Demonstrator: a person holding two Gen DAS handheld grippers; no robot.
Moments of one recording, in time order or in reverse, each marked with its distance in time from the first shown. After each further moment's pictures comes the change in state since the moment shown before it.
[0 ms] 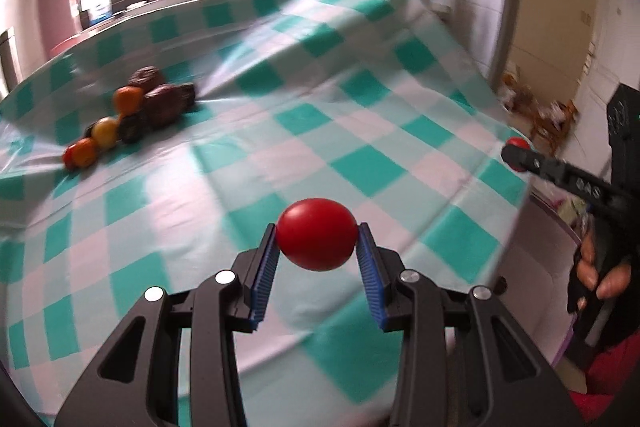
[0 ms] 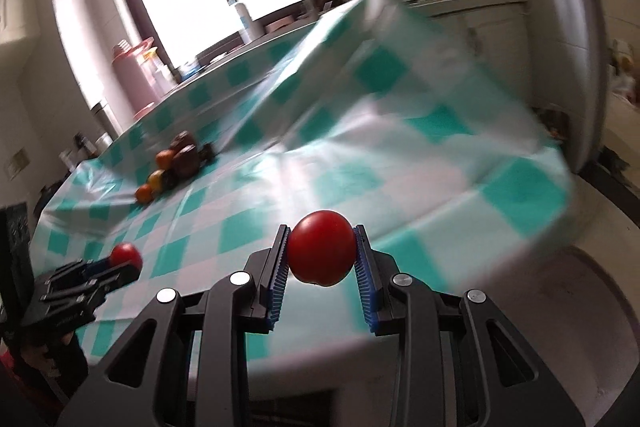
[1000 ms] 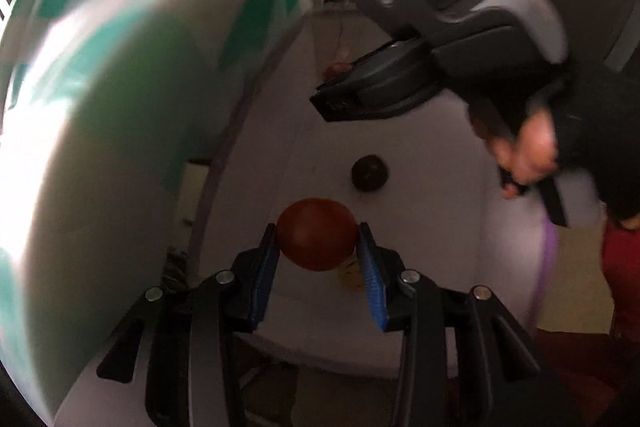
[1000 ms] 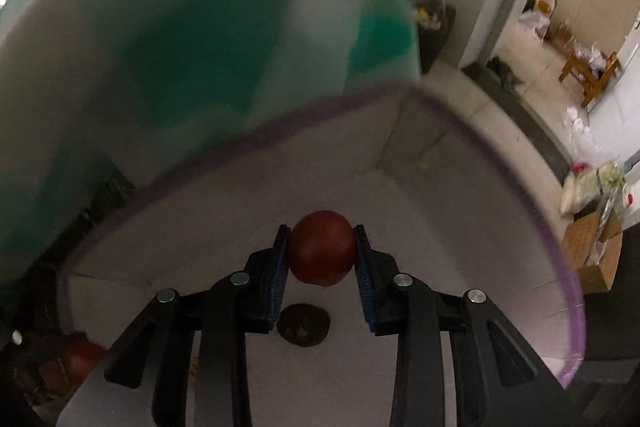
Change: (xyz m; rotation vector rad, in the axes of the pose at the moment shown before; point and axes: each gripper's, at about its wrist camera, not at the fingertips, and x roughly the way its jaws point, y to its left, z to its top) left arm 0.136 -0.248 -0.073 0.611 0.367 -0.283; right arm 0.073 -0.154 -0.078 0.016 0.479 -0.481
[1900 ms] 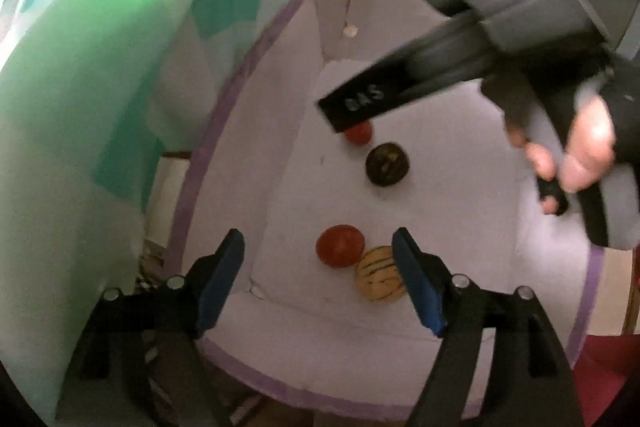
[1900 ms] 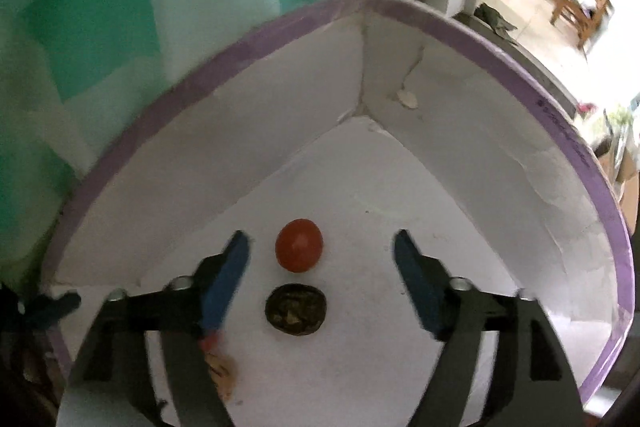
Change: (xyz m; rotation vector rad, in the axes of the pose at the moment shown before) left arm 0.031 -0.010 -0.003 0.039 -0.028 0.033; right arm 0.032 -0.037 -0.008 0.186 0.061 0.044
